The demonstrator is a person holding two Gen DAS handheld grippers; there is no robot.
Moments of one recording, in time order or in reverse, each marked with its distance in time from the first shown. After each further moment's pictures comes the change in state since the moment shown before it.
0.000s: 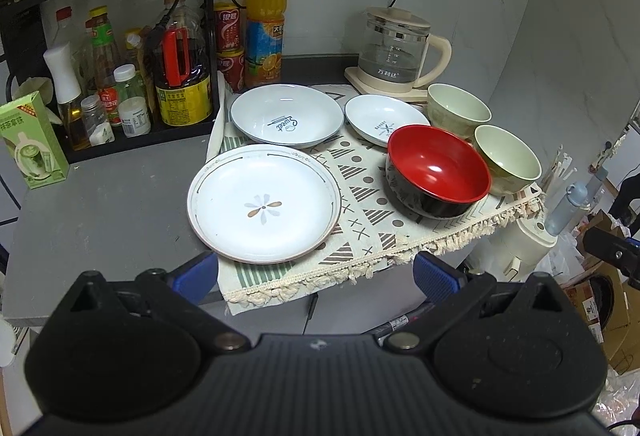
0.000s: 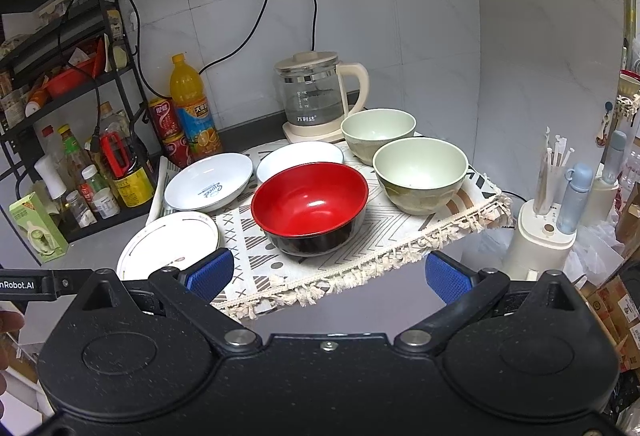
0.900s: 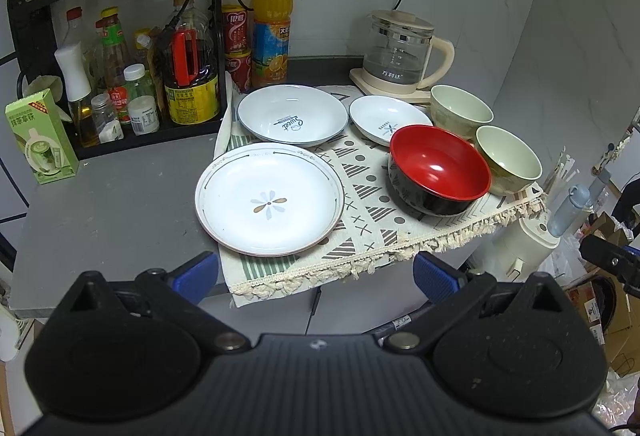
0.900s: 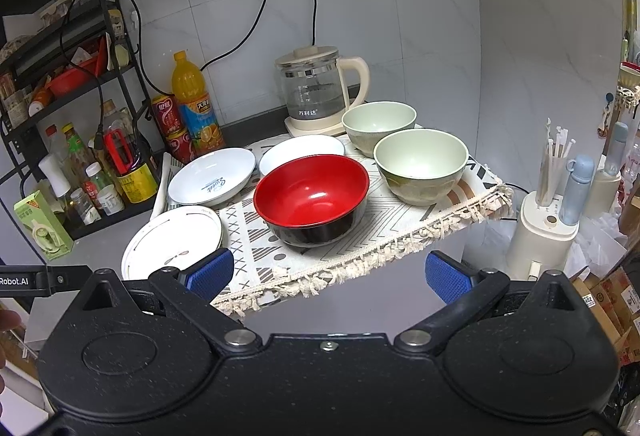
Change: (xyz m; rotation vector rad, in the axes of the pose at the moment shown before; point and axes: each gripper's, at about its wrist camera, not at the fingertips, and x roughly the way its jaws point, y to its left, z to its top) left arm -0.012 -0.002 -0.007 -0.003 -0.007 0.017; right arm -0.003 -0.005 -0.006 0.011 0.009 0.013
